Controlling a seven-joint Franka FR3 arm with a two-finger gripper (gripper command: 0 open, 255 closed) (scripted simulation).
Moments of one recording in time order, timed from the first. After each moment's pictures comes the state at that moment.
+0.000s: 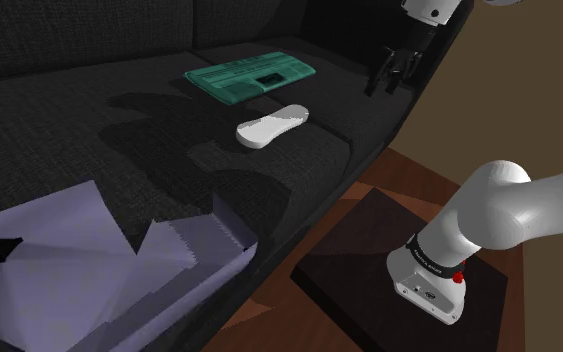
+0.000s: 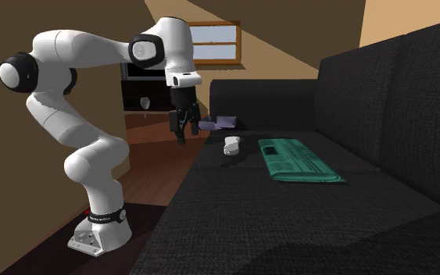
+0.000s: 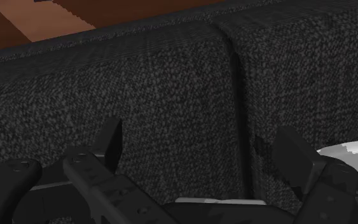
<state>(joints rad) 0.02 -0.78 -0.07 -2.41 0.01 1.70 0.15</state>
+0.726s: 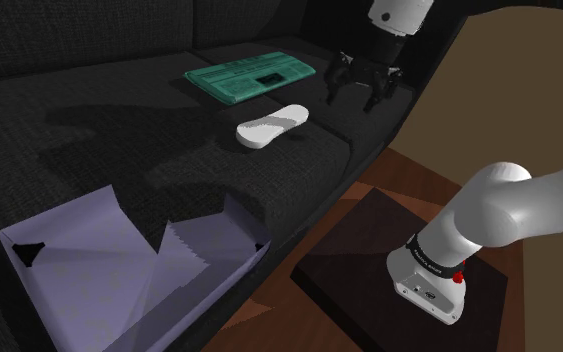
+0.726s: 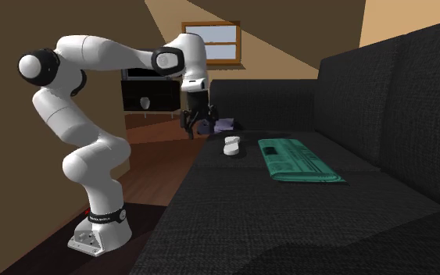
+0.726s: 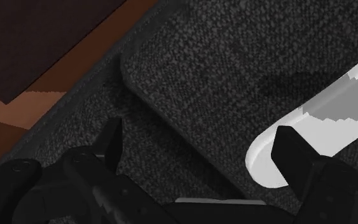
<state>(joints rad) -0.06 -0.74 0.24 -2.41 0.20 1.77 0.82</state>
